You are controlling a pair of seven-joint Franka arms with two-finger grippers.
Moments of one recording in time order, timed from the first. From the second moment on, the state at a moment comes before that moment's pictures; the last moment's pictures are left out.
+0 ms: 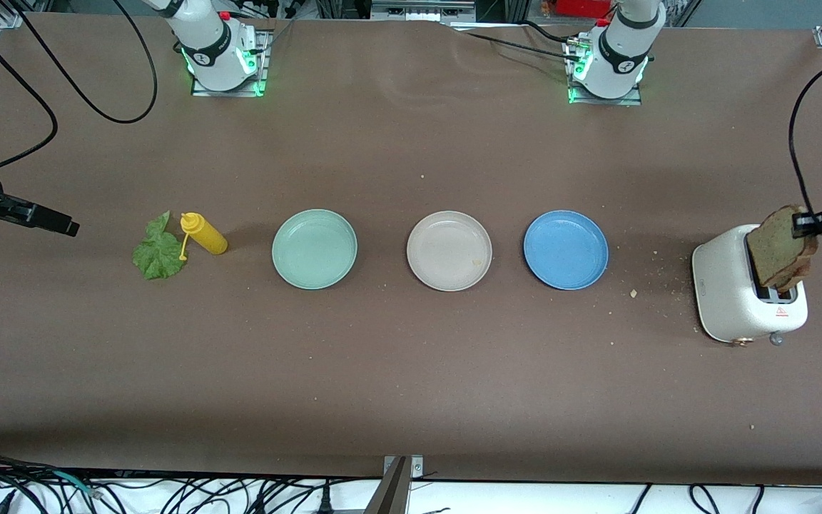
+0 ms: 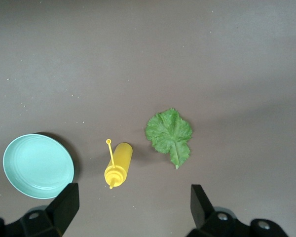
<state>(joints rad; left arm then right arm) 0.35 0.21 -0.17 -1.59 0.15 1.63 0.15 0.16 0.24 -0.26 -1.46 0.08 1.60 0.14</state>
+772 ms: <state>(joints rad) 0.34 0.27 -0.27 -1.50 -0.56 1.49 0.12 0.16 0.24 -0.26 -1.46 0.08 1.60 0.14</state>
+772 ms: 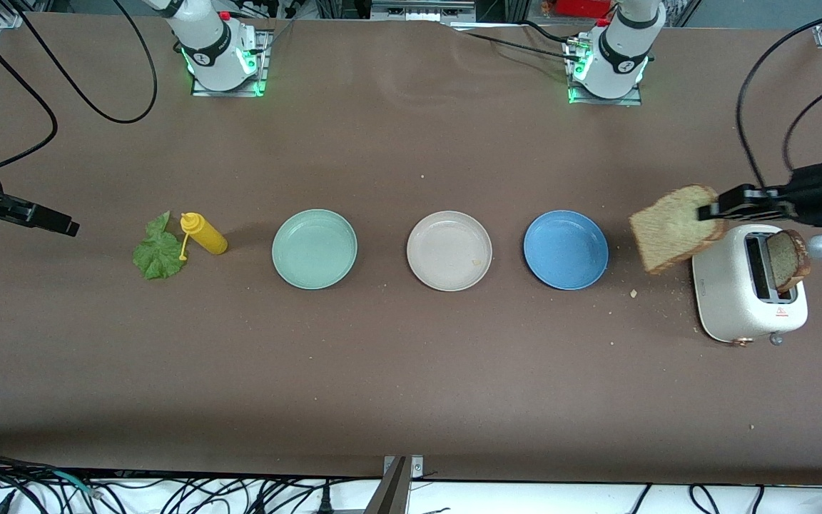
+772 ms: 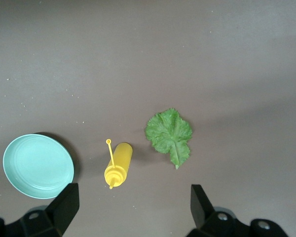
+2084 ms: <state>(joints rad) -0.07 0.64 -0.34 -1.96 -1.35 2.27 0.80 0.16 0.24 -0.26 -1.46 0.08 1.60 0.14</state>
